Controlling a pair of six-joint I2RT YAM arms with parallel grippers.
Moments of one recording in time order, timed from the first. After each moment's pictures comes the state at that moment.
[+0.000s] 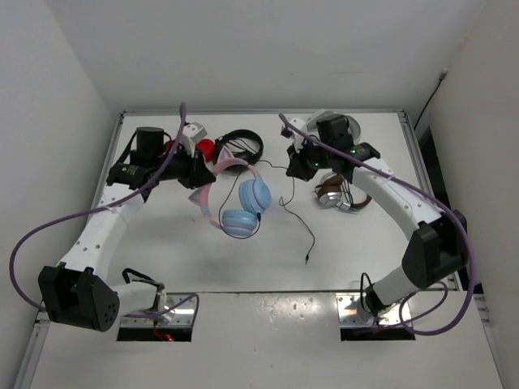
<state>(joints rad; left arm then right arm) -0.16 1.21 1.14 -0.59 0.67 0.15 0.41 1.53 1.28 -0.50 -0.44 -0.35</state>
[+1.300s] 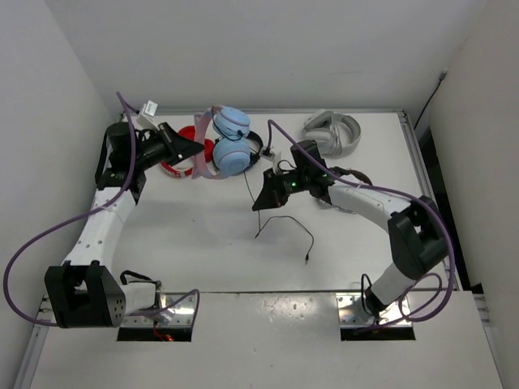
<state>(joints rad) 0.04 1.21 1.02 -0.04 0.74 -0.71 0.56 1.64 1.06 -0.11 -0.84 0.22</state>
